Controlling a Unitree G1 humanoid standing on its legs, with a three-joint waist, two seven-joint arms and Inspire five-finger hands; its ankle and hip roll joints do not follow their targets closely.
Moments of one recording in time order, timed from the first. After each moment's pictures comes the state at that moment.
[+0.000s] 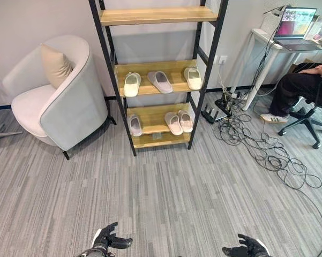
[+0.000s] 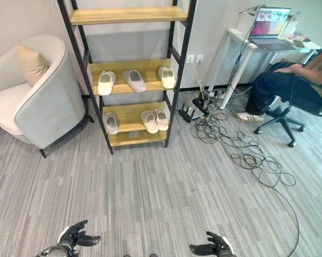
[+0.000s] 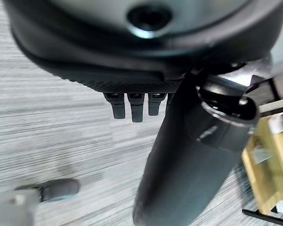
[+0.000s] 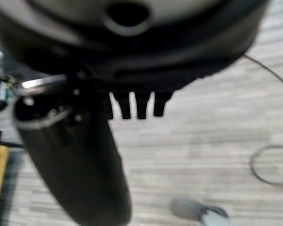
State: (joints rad) left arm 0.08 0.19 0.00 0.95 -0.03 -0.03 0.03; right arm 0.07 -0.35 0.00 1.06 0.05 -0.04 0.02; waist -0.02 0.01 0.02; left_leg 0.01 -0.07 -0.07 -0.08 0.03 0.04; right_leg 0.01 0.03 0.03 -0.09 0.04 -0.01
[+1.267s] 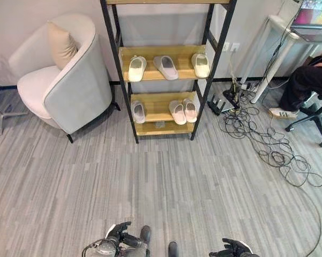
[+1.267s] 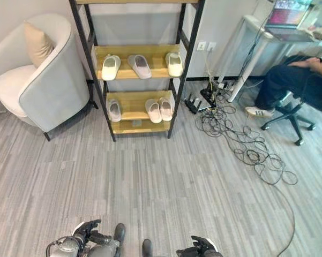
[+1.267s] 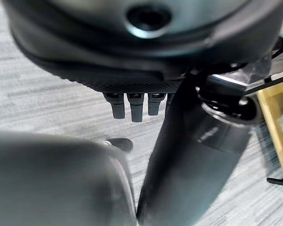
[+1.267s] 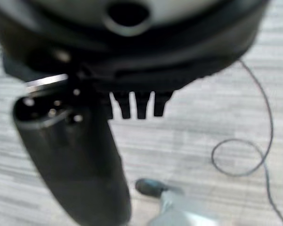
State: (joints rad) left arm -0.09 0.15 -0.12 1.18 -0.01 -0.04 0.01; right arm -0.03 -0.29 0.15 1.21 0.02 -0.05 0.03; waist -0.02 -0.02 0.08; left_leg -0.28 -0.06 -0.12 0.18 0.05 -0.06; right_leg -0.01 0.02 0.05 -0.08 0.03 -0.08
